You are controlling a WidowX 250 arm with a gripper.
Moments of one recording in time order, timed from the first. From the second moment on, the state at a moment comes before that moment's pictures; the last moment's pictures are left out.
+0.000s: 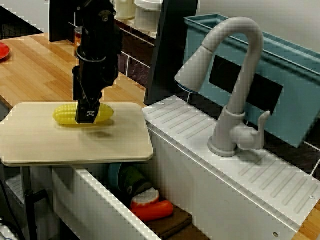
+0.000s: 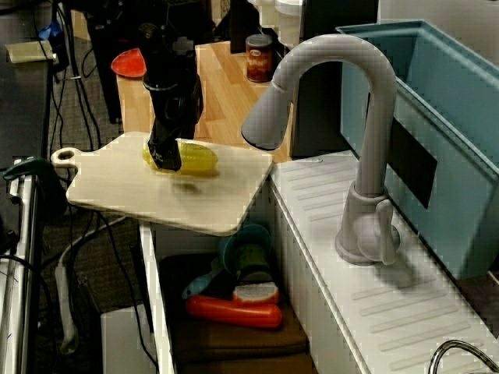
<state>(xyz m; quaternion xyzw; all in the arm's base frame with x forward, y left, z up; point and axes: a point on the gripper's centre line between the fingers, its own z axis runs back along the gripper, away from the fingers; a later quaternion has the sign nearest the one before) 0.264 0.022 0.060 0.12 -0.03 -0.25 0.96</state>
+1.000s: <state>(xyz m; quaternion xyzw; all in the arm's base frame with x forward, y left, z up) 0.270 0.080 0.107 0.08 -0.06 -0.15 0.98</state>
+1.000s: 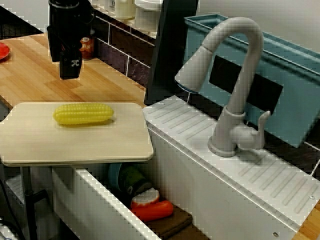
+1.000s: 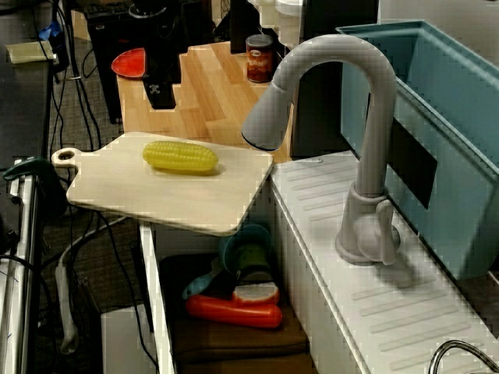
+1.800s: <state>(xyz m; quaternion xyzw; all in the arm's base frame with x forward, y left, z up) 0.298 0.126 0.102 0.07 -0.03 -0.10 0.99</state>
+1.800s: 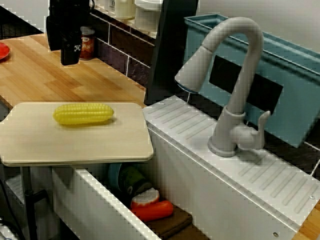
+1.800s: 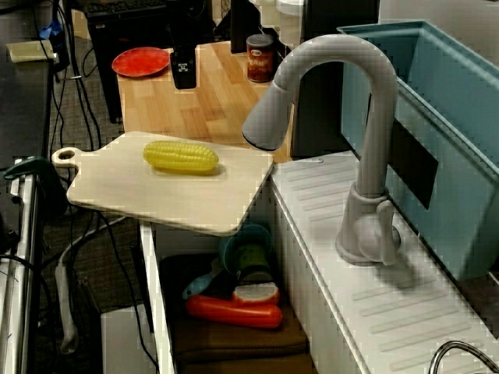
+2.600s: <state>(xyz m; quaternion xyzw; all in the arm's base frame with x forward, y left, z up) 0.282 0.127 0.113 0.02 -0.07 -0.02 1.00</state>
